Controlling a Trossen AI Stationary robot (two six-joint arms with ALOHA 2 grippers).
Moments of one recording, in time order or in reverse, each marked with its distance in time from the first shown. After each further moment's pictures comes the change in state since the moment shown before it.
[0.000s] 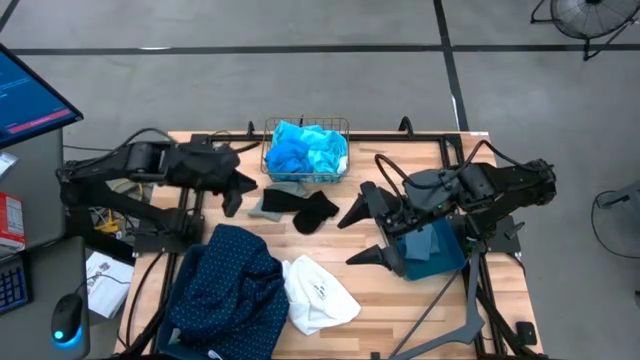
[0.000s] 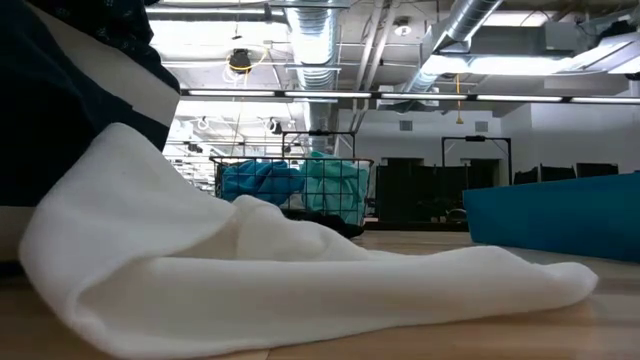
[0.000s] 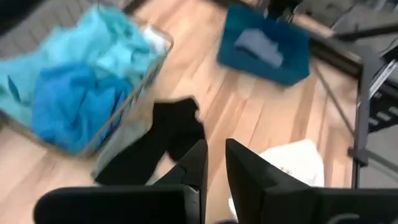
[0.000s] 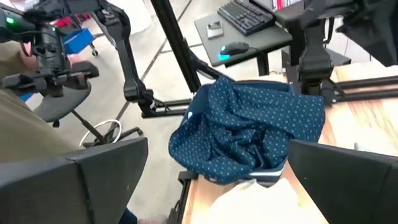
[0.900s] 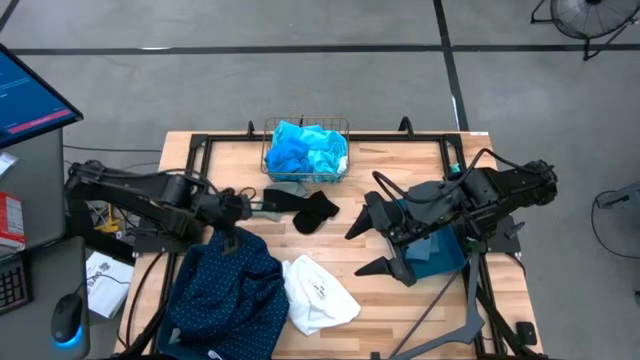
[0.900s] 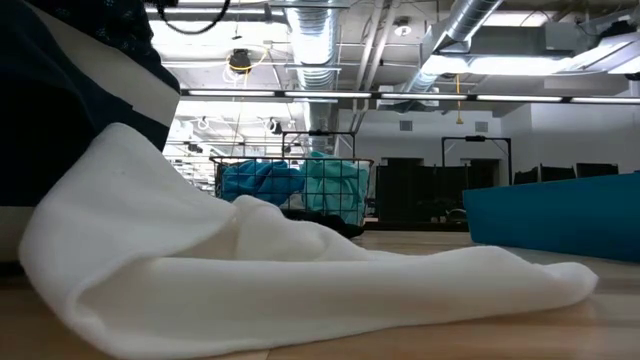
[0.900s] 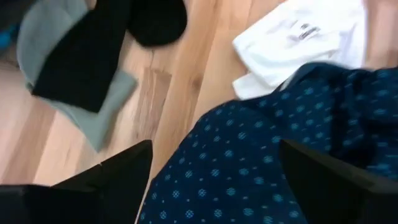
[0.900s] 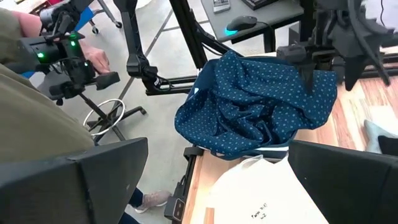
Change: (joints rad) left arm -0.187 0.005 -0.361 -0.009 0.114 0.007; right arm 0.047 0.000 0.000 -0.084 0.000 0.013
